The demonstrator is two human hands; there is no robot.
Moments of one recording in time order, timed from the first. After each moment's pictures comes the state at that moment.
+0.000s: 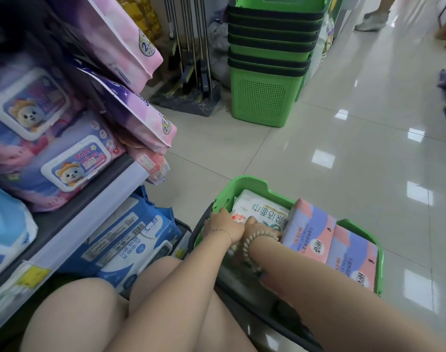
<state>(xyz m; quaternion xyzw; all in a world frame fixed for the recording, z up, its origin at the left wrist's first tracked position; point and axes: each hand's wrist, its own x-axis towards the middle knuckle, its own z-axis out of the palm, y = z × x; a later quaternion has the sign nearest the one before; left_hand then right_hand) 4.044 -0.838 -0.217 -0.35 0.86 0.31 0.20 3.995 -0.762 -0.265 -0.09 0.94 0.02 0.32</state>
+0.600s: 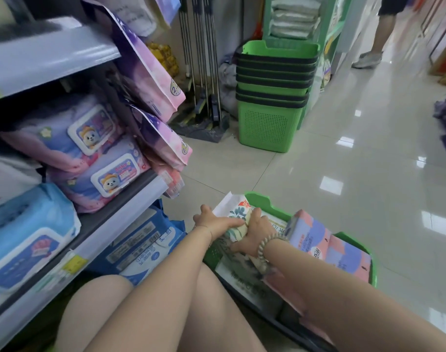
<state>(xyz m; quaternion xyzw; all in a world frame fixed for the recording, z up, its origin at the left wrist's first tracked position) 4.076 -0.866 -0.159 -0.41 0.78 0.47 0.09 4.032 -0.739 -0.179 -0.20 0.93 -0.20 0.23</state>
